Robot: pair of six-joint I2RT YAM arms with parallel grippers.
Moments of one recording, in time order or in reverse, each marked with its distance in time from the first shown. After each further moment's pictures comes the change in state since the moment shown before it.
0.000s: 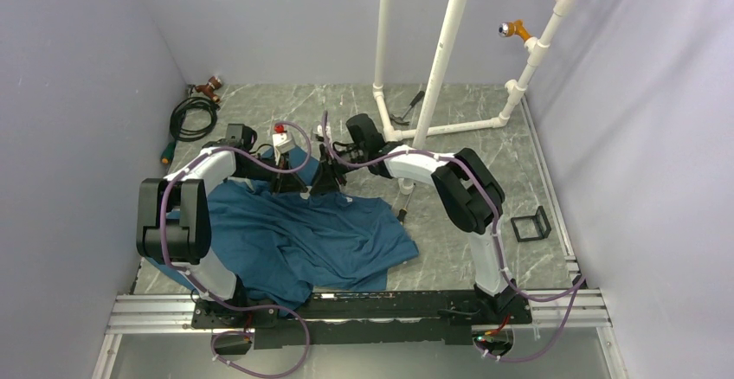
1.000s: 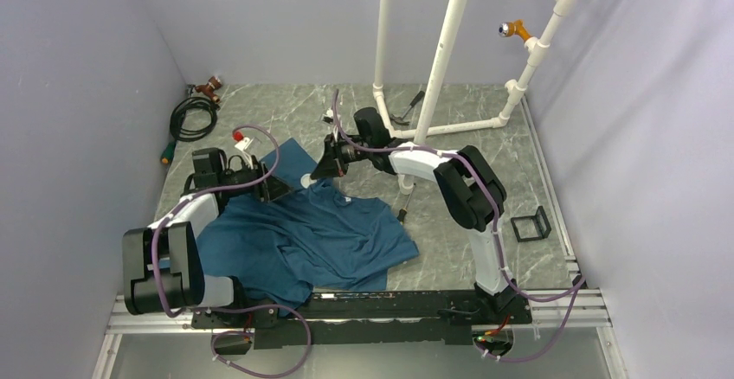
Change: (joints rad) left arm 0.180 -0.299 -0.413 0.661 -0.049 -0.751; right arm -0.034 0.010 0.004 0.129 0.074 0.355
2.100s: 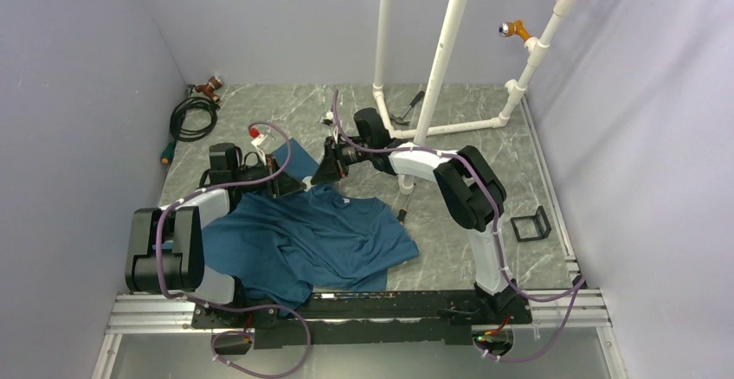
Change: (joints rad) left arm -0.113 0.108 -0.001 0.238 0.051 -0.205; right arm 0.000 0.000 -0.008 0.010 -0.081 0.030
